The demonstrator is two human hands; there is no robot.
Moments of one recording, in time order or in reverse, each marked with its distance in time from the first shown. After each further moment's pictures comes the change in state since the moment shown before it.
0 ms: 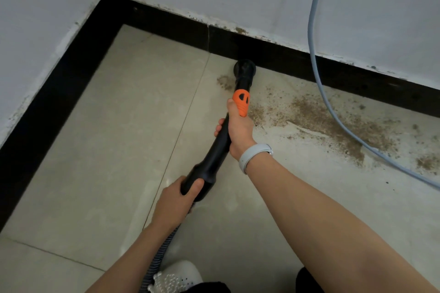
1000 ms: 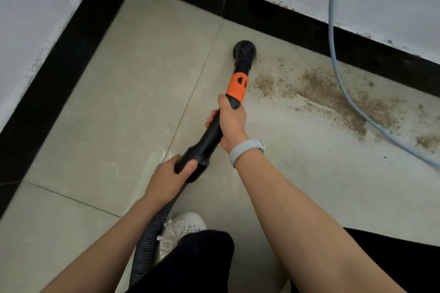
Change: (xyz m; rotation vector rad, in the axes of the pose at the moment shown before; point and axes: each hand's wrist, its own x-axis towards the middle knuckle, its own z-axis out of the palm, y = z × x) left_hand -0.037 -0.023 -0.027 0.026 -0.037 0.002; right_hand -0.047 0.051 0.007 -0.098 0.009 0.025
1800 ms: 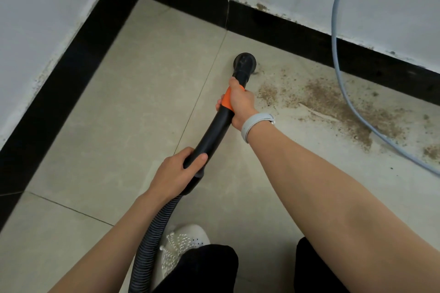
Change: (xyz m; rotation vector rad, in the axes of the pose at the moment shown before) left_hand 0.020 0.029 -0.010 0.078 -0.034 0.147; right_hand 0.043 -0.046 0.014 -0.001 -0.040 0.064
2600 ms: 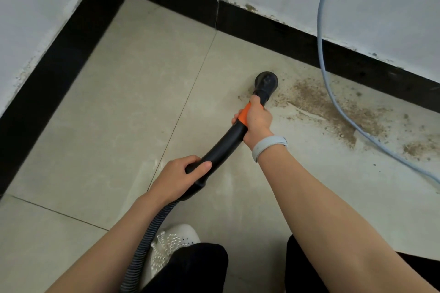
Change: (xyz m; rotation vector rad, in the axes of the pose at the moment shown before) left_hand -0.003 0.011 0.018 -0.067 -0.151 -0.012; right_hand -0.007 0.007 -0.055 0.096 0.224 -0.022
